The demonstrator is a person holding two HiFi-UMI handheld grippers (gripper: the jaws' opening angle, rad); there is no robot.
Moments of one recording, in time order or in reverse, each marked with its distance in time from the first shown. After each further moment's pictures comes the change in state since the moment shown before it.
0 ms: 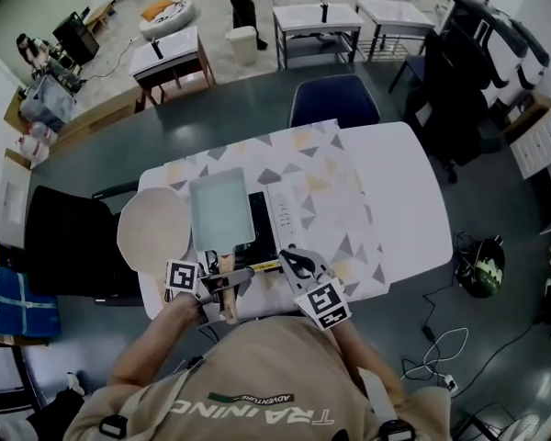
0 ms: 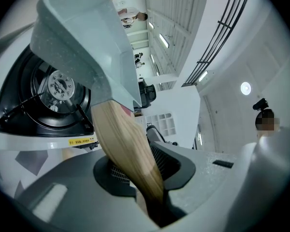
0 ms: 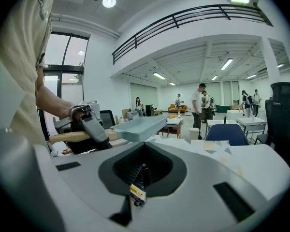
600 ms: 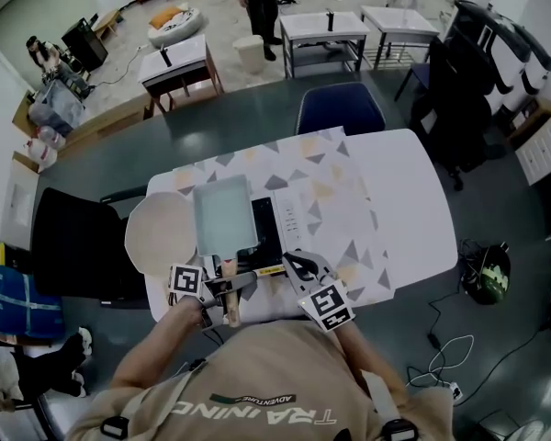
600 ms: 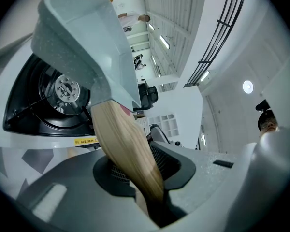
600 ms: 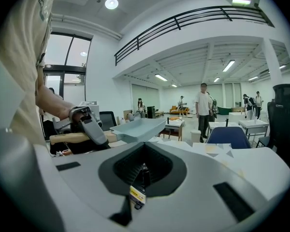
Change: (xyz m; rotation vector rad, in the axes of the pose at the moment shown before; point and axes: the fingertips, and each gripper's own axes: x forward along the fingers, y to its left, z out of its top) left arm -0.008 0.003 -0.002 0.001 -0.024 0.032; right arm 0.003 0.004 0.005 -0.017 -0.019 0.015
